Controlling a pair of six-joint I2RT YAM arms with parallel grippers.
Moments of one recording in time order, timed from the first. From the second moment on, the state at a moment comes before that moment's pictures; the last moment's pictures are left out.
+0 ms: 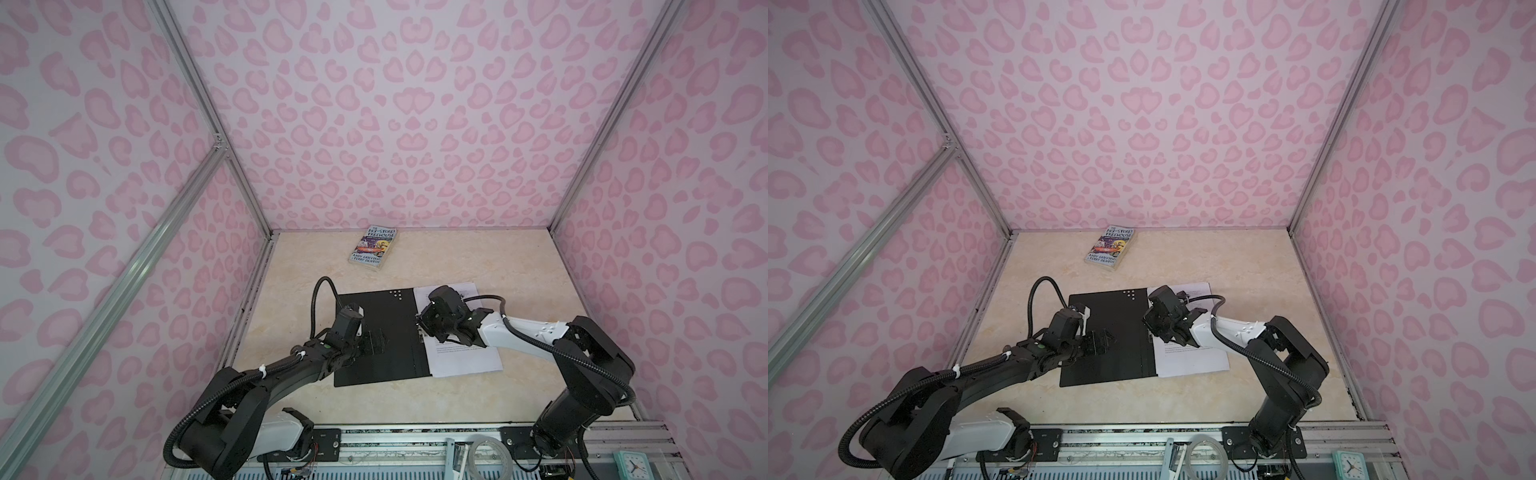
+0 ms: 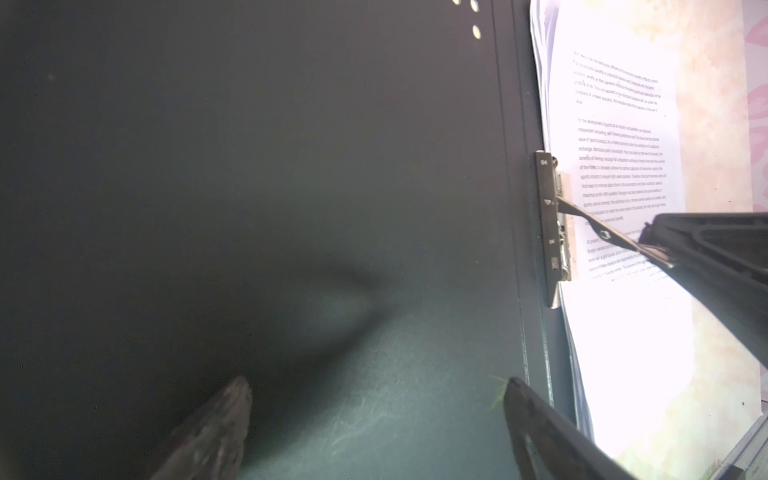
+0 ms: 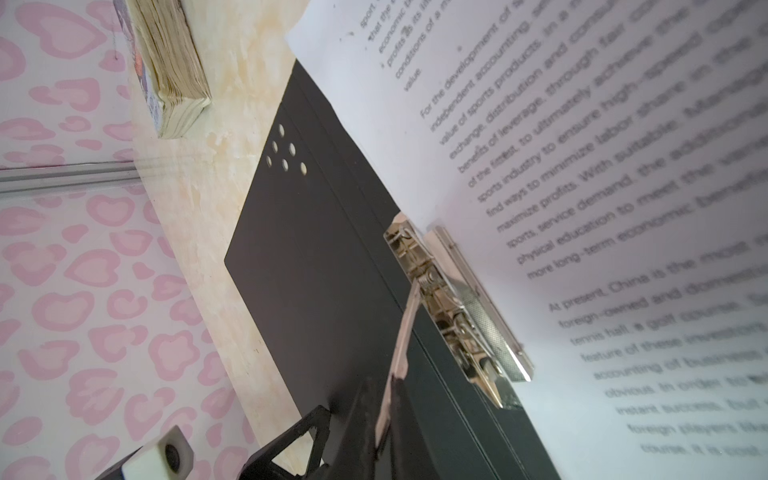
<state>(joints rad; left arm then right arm) -0.53 1.30 0.47 -0.07 0.14 -0.66 0.75 1.66 0.91 -0.10 -0.04 1.46</state>
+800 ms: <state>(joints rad) -0.53 1.32 0.48 -0.05 0.14 -0.67 0.76 1.66 0.87 -0.03 -0.06 1.44</state>
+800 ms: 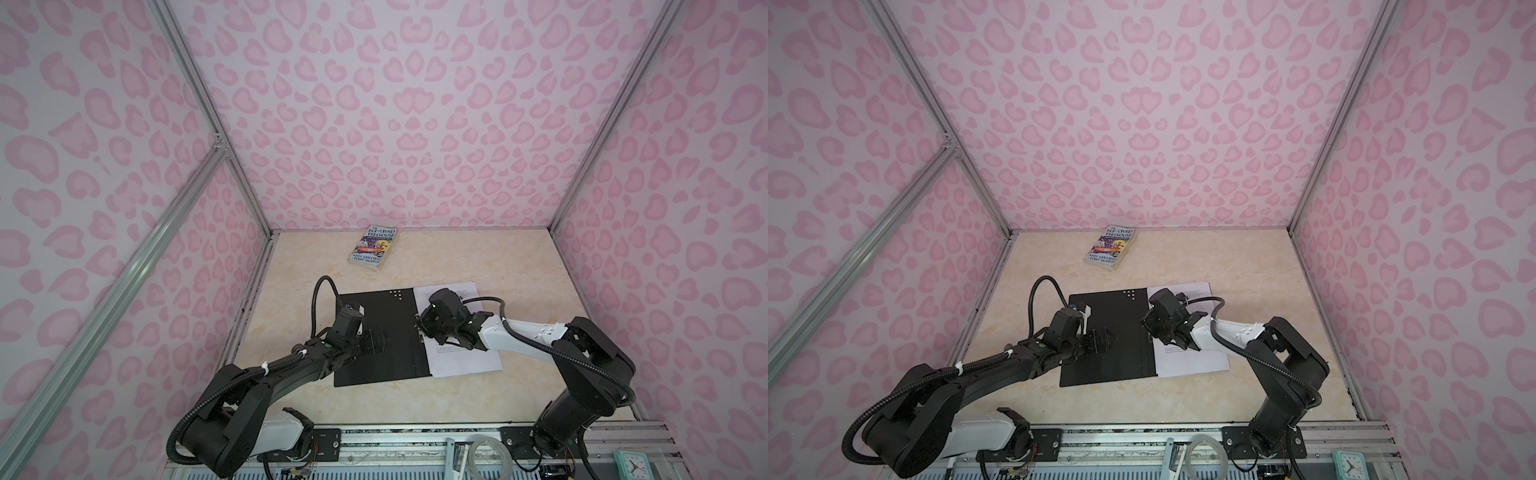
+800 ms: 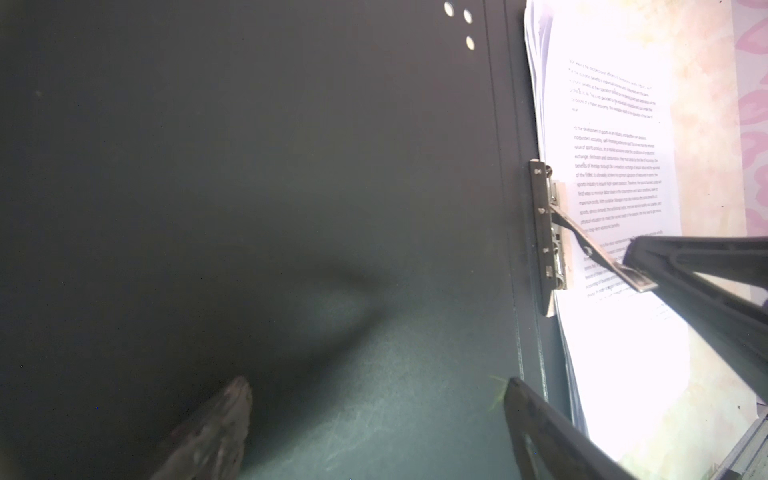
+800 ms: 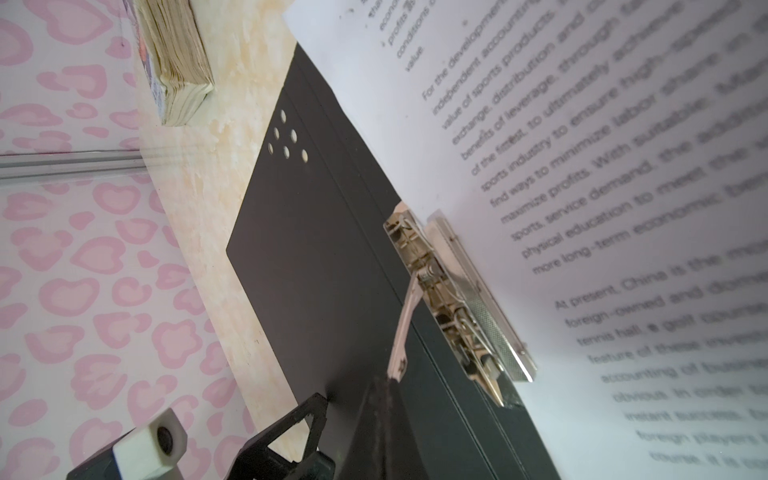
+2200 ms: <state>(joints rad) -0.52 1.32 0.48 -0.03 0.14 -0.67 0.76 1.69 0.90 -0.02 -0.10 1.36</state>
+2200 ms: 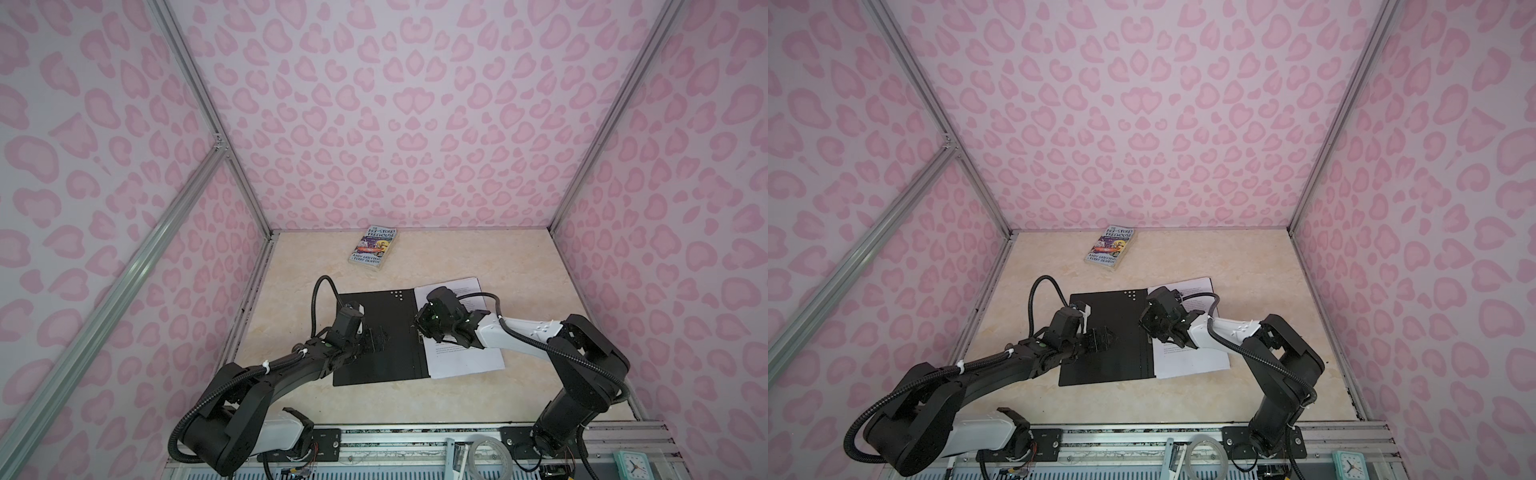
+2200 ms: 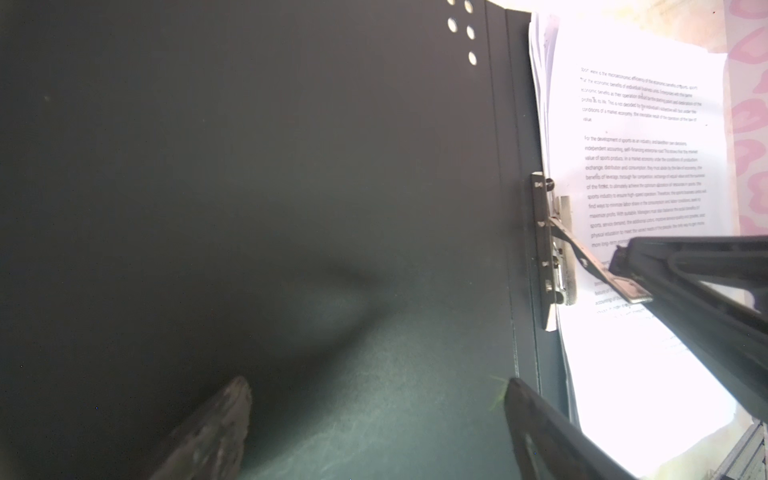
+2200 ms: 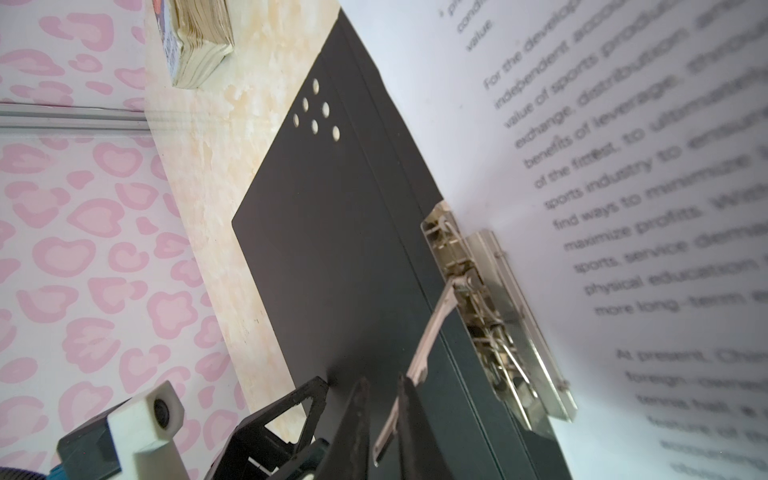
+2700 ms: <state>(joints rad) -0.52 1.33 0.48 -0.03 0.15 -0.67 0.77 1.68 0.90 -0.03 -0.10 1.34</state>
